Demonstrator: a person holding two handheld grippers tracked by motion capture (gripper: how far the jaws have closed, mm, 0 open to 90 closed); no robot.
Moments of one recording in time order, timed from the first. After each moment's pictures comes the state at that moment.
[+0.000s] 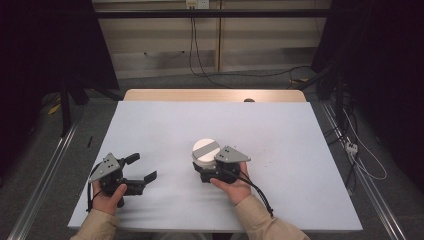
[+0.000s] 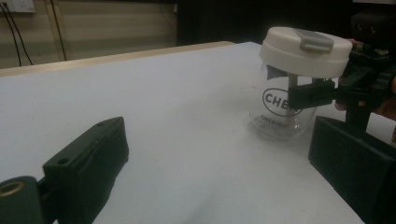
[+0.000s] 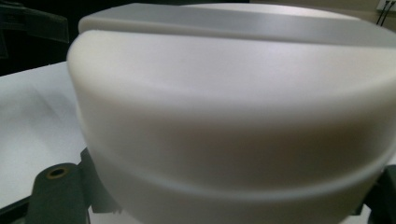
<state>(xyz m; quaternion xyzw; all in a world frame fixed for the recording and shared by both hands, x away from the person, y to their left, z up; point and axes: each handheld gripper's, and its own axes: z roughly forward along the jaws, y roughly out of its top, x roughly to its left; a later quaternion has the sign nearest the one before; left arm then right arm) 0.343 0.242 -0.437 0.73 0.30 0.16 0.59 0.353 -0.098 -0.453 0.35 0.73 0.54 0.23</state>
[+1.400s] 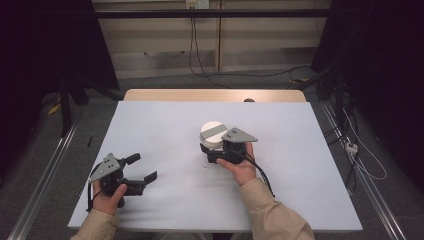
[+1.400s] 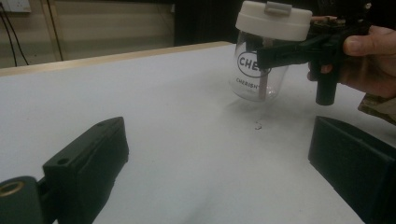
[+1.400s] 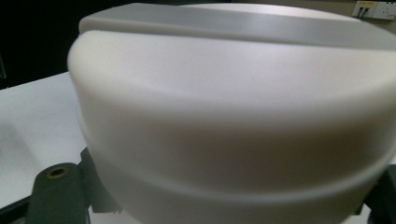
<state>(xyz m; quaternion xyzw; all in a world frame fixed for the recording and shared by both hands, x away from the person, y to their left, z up) 0.343 0.241 -0.437 0.73 0.30 0.16 0.59 0.396 -0.119 -0.436 0.37 0.72 0.54 0.24</state>
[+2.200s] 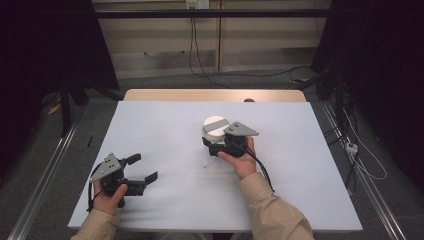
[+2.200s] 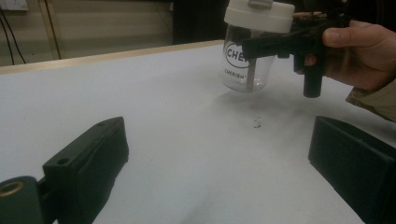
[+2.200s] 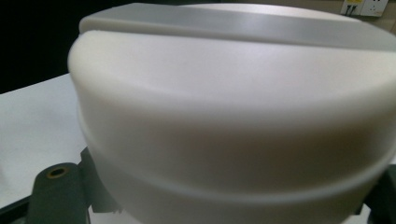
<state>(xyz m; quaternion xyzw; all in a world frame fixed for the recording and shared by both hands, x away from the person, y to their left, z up) 0.343 0.240 -0.438 0.73 0.30 0.15 0.59 0.415 -0.125 -0.437 0.38 0.71 0.54 0.25</state>
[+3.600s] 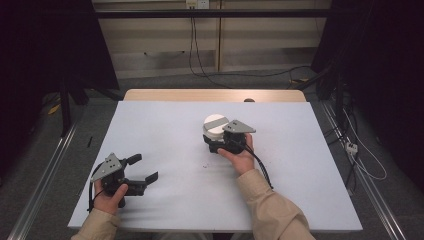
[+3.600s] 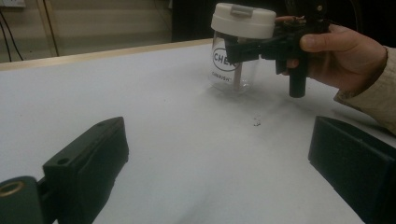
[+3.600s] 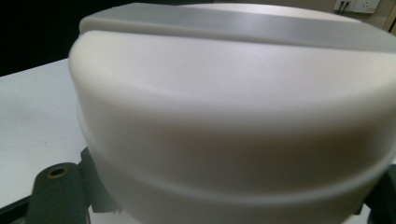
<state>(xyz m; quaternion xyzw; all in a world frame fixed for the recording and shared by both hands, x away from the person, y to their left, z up) 0.344 0.239 -0.440 0.74 0.30 0.15 0.59 0.433 -0.126 -0.450 0.39 0.72 0.52 0.26</state>
